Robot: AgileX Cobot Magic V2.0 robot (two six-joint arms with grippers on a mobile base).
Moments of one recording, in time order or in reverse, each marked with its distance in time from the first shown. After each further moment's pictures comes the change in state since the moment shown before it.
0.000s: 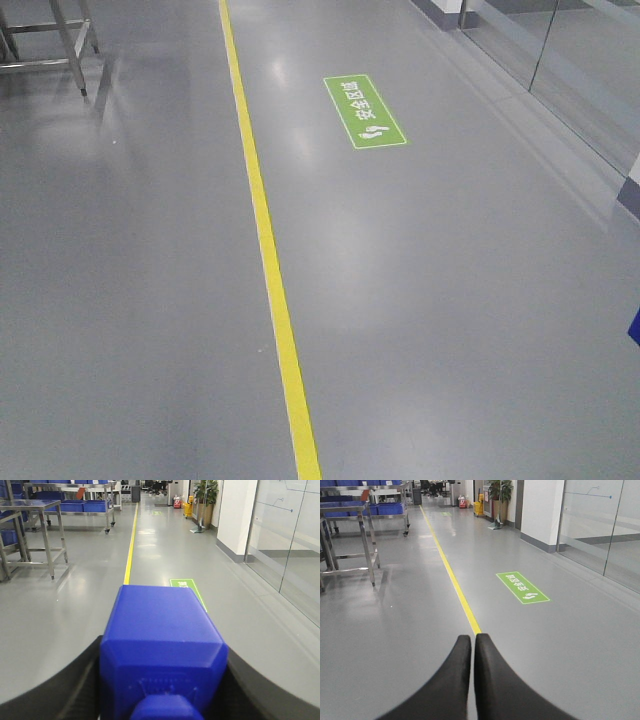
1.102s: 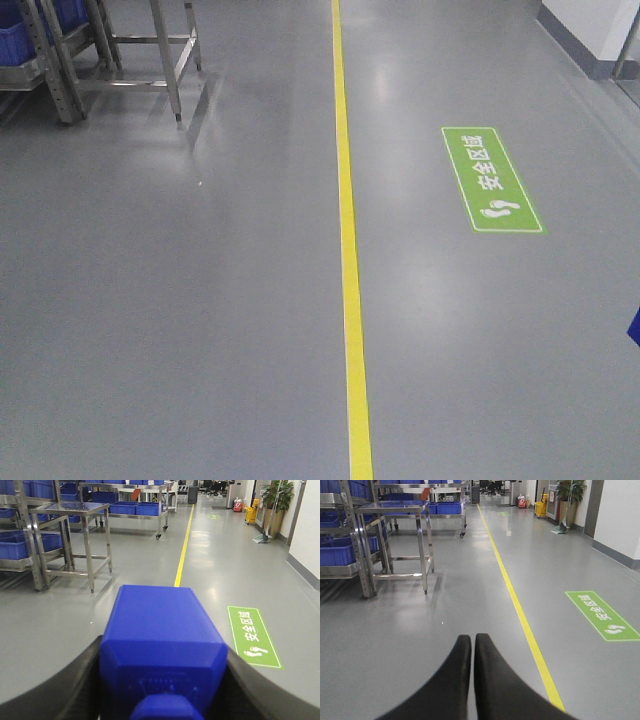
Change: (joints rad) left arm 0.000 0.000 0.000 0.000 0.000 0.000; right arm 0.000 0.000 0.000 0.000 0.000 0.000
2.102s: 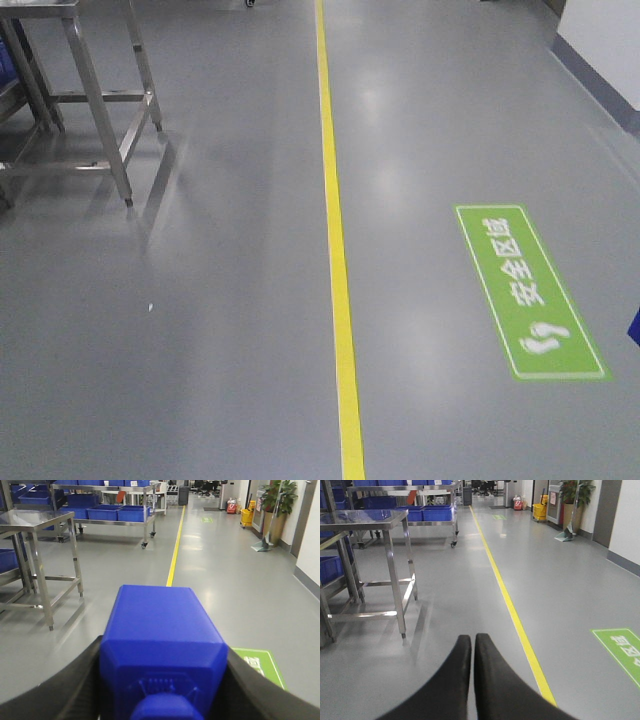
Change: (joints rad) left arm 0.000 0.000 0.000 0.000 0.000 0.000; right arm 0.000 0.000 0.000 0.000 0.001 0.000
